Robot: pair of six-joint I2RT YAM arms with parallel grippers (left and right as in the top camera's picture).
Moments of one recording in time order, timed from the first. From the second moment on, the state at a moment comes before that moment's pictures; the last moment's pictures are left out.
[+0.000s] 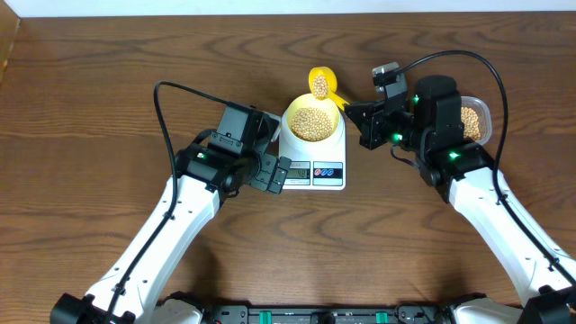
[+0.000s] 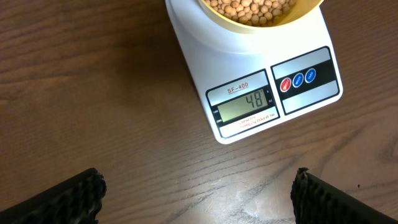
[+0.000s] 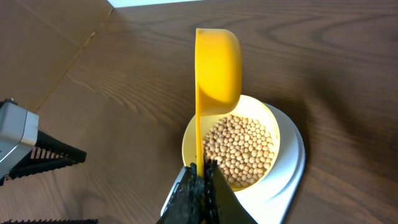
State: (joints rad) left arm -0.40 1.38 1.05 -0.79 0.07 -0.01; right arm 0.30 1.43 0.97 -0.09 -0.51 0.24
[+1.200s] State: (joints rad) left arm -0.40 1.38 1.05 -0.79 0.07 -0.01; right arm 0.30 1.43 0.97 -0.10 -0.50 0.01
